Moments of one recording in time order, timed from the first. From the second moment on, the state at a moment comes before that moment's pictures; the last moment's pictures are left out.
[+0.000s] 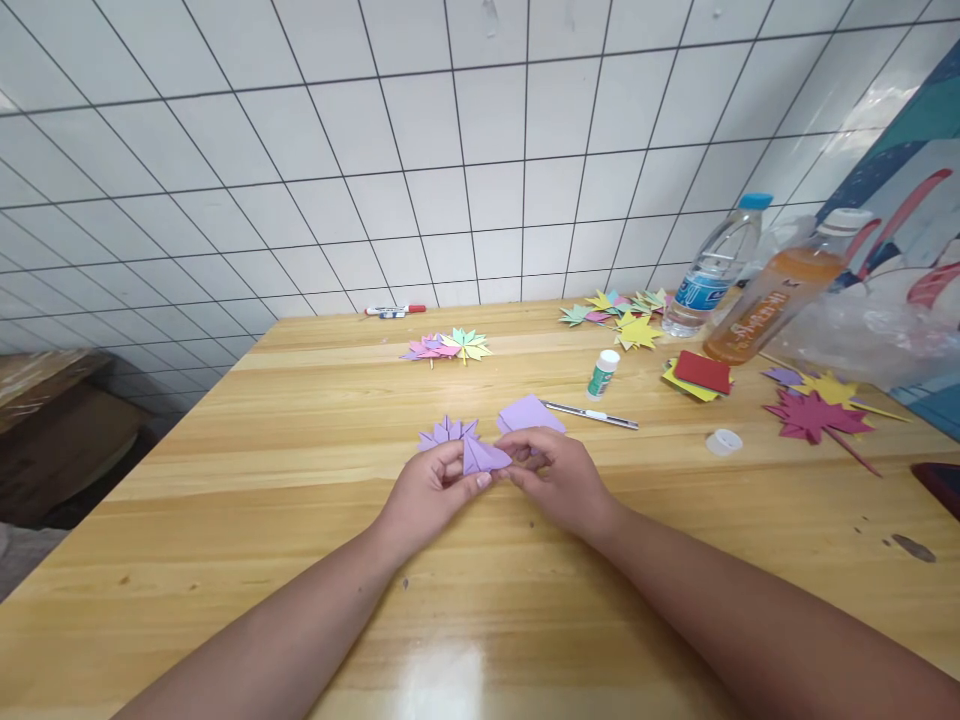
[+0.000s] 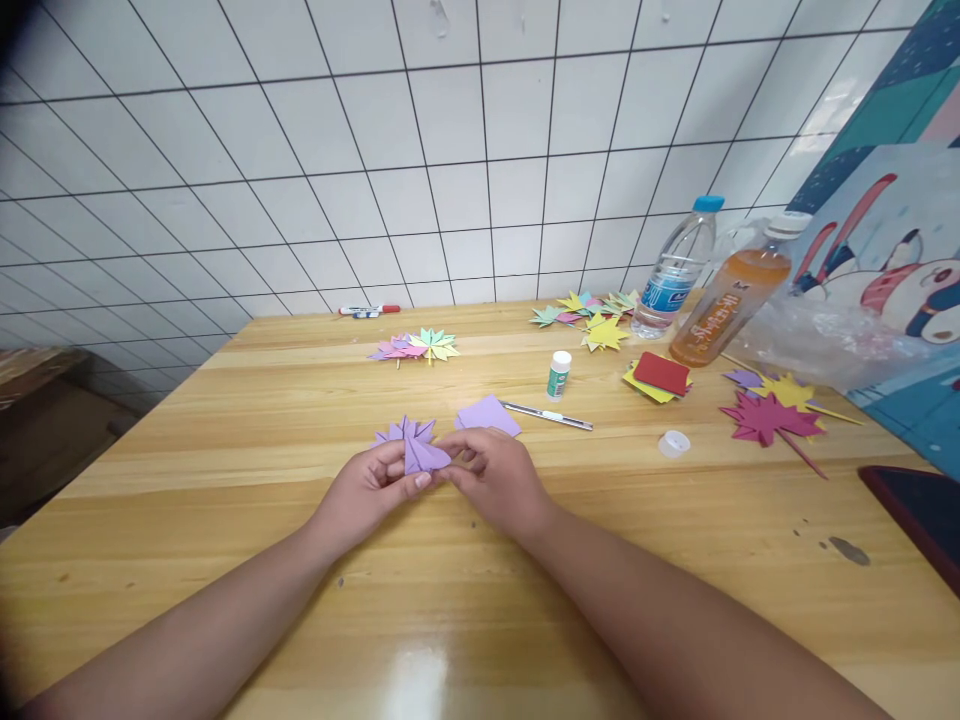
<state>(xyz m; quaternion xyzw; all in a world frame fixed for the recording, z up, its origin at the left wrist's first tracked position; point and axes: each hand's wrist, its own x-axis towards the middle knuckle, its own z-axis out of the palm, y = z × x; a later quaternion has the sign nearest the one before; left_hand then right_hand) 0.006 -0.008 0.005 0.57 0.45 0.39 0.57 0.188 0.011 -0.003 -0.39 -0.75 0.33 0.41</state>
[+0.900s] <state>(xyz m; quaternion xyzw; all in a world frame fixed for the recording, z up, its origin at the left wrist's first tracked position) 0.009 -0.012 0.002 0.61 0.47 0.35 0.54 0.191 0.006 0.002 -0.38 -0.83 0.23 0.34</state>
